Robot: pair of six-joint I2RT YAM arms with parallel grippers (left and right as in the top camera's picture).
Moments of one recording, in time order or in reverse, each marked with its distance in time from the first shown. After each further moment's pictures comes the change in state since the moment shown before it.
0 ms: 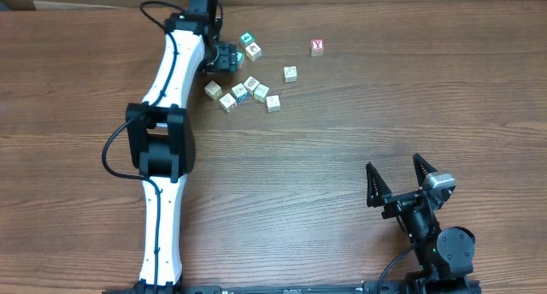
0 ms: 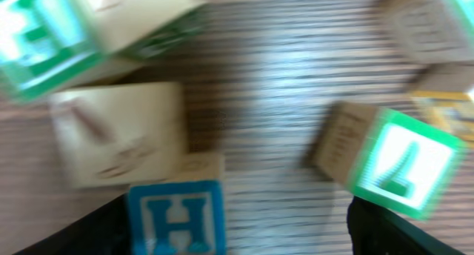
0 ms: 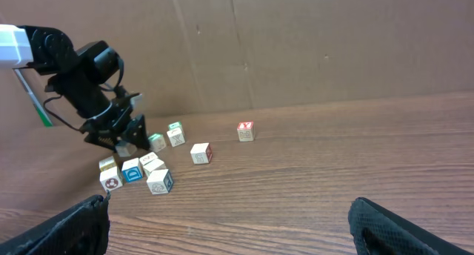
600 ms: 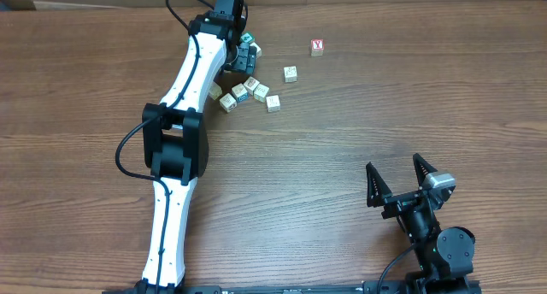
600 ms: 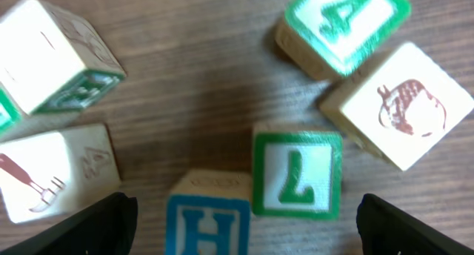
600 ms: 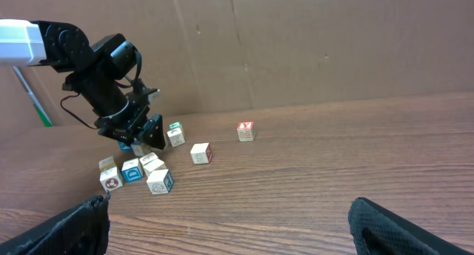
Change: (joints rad) left arm -0.081 0.000 0.000 0.058 -0.120 0.058; right arm 0.000 0.000 0.000 -0.001 0.000 0.000
